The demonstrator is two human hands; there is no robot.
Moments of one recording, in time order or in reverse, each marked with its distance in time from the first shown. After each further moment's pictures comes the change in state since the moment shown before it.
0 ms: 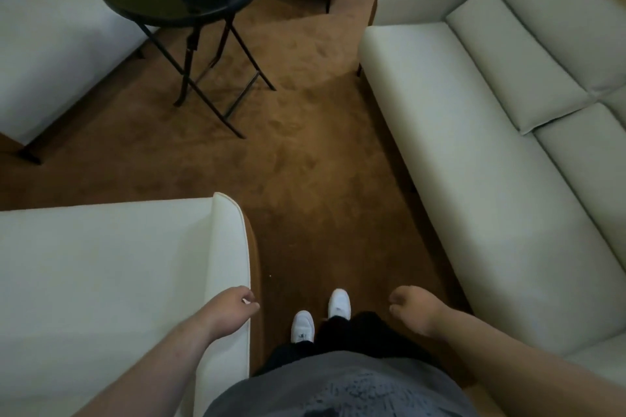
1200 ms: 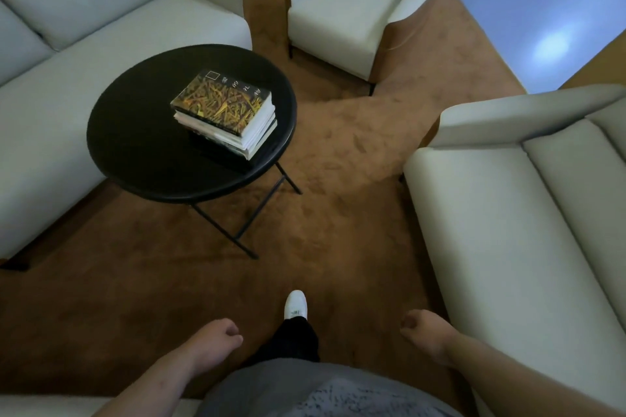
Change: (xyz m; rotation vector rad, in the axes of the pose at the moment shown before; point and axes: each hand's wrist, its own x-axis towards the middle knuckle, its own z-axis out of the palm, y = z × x) left_hand 0.358 0.181 -0.443 -0.183 -0.028 -0.182; right_hand 0.367 -0.266 -0.467 0.016 0.019 0.016
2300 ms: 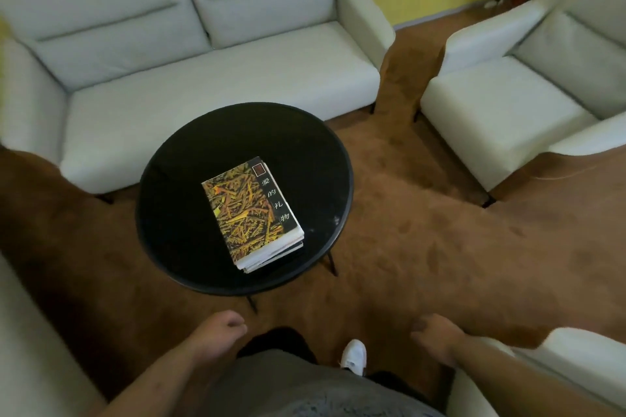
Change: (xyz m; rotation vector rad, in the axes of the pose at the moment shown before) left_hand 0.108 0.238 -0.157 -0.533 0.314 -0.218; right_hand 0.287 -0.244 -0.374 -0.571 -0.192 -0.356
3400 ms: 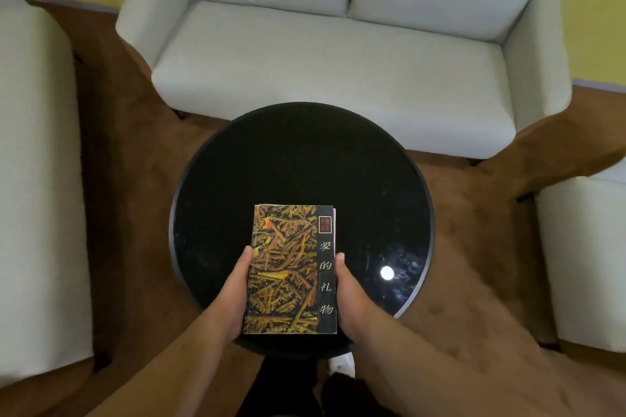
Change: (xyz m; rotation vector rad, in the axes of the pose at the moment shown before) left_hand 0.096 0.089 -0.081 -1.659 0.104 -0.201; right_hand 0.123 -0.321 -0.070 0.740 -0.471 -0.056
